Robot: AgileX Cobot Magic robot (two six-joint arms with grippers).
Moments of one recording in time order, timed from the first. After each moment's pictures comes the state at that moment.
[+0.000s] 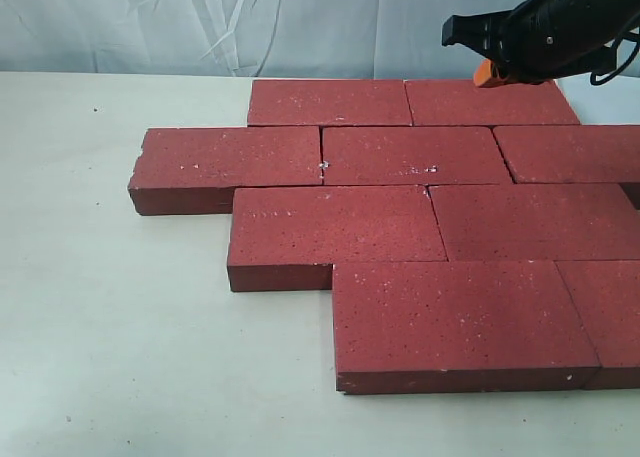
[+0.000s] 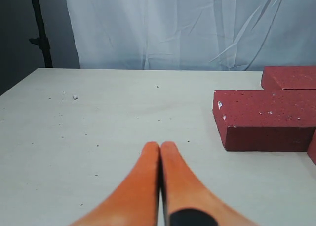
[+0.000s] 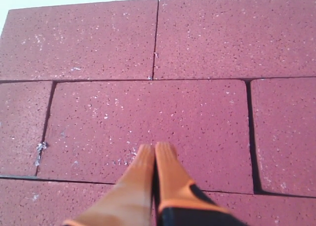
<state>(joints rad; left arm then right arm) 0.05 0.01 0.00 -0.05 0.24 0.02 0.19 1.71 -1.29 0.22 0.58 0.05</state>
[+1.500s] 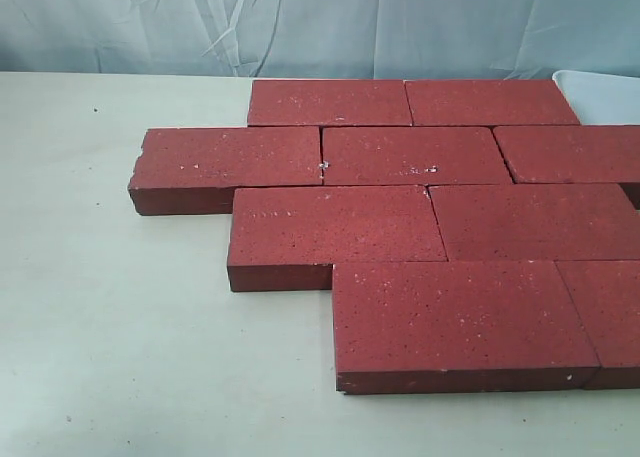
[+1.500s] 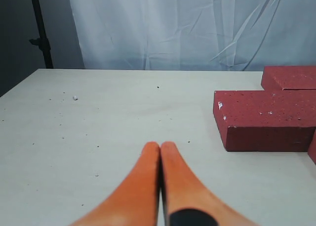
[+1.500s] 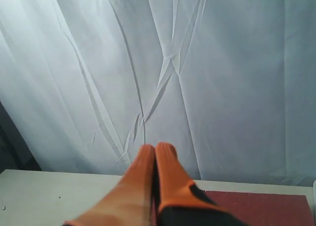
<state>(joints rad) 0.05 0.01 0.00 -0.05 0.24 0.02 0.19 0.92 -1.29 0.22 0.58 0.05</state>
